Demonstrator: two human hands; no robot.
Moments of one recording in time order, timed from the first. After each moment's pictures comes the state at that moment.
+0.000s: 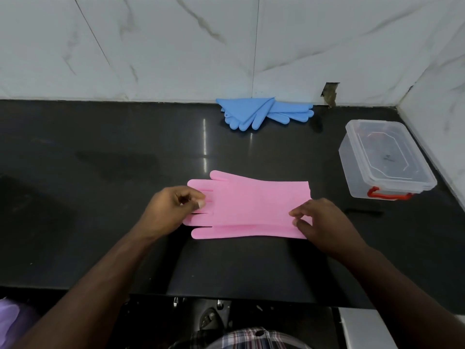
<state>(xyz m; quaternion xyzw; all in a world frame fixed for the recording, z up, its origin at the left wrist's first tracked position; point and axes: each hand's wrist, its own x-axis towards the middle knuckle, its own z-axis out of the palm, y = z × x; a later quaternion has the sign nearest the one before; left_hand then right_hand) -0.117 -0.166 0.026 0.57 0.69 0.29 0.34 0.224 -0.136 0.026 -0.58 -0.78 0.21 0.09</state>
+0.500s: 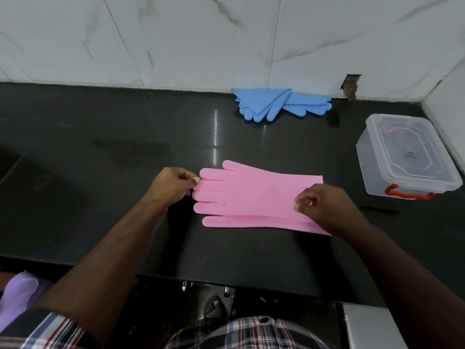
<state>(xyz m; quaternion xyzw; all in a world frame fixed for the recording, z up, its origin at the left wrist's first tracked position) -0.142 -0.140 0.014 0.43 0.77 0.29 0.37 0.211 -0.108 0.020 -0.57 -0.78 0.23 0.09</state>
